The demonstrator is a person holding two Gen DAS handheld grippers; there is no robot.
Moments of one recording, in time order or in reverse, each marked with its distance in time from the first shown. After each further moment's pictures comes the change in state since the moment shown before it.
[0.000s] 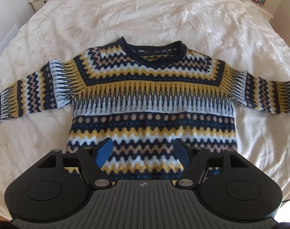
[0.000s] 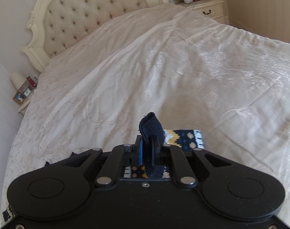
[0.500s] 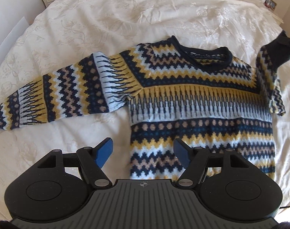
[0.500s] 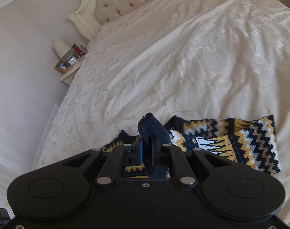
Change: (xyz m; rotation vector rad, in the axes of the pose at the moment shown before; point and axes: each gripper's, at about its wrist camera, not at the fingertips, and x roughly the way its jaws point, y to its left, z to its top) left arm 0.024 0.134 0.009 -0.023 0.017 0.003; right arm 0.081 0.216 -0.085 -0.079 0.150 0.256
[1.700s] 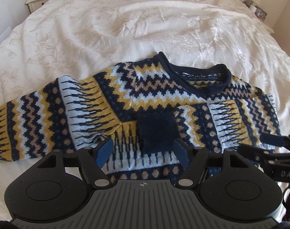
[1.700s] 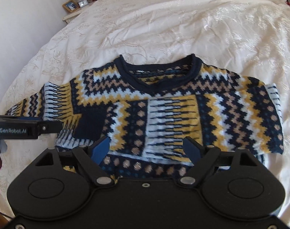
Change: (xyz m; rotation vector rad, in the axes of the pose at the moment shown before) left arm 0.070 -0.023 0.046 0.014 -0.100 -0.088; right arm 0.044 -0.005 -0.112 -0.296 0.146 -0.162
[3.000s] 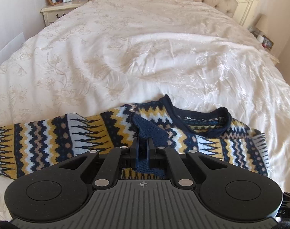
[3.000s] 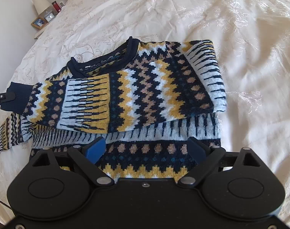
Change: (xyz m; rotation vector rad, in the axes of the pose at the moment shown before) left arm -0.026 0.008 0.039 -0.110 -0.146 0.035; right arm -0.008 -0.077 -0.023 0.197 0.023 -0.034
